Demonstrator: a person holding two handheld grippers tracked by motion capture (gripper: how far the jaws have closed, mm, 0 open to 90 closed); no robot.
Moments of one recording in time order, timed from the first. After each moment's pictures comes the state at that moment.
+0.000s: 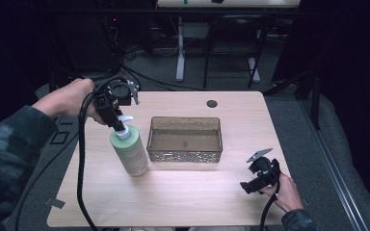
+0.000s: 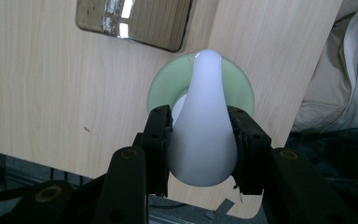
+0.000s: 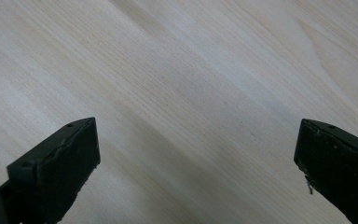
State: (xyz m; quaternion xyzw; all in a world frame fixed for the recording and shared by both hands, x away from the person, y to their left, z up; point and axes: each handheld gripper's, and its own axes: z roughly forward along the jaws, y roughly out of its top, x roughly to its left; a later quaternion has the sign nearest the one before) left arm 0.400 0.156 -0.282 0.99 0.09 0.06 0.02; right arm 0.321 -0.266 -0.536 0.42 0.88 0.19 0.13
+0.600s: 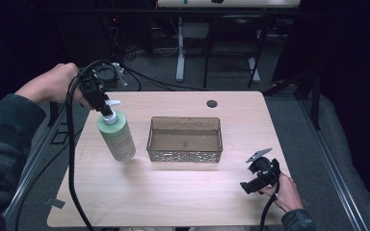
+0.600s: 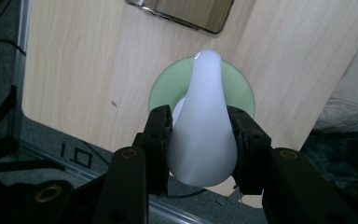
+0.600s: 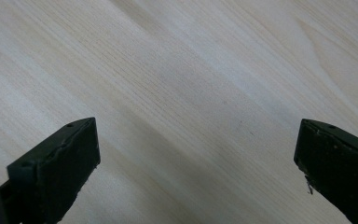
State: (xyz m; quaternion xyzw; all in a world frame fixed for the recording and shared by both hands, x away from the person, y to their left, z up) left arm 0.423 0.183 -0.257 0.99 0.15 0.09 0.02; right arm 0.321 -0.266 -0.536 0.42 0.88 0.18 0.14
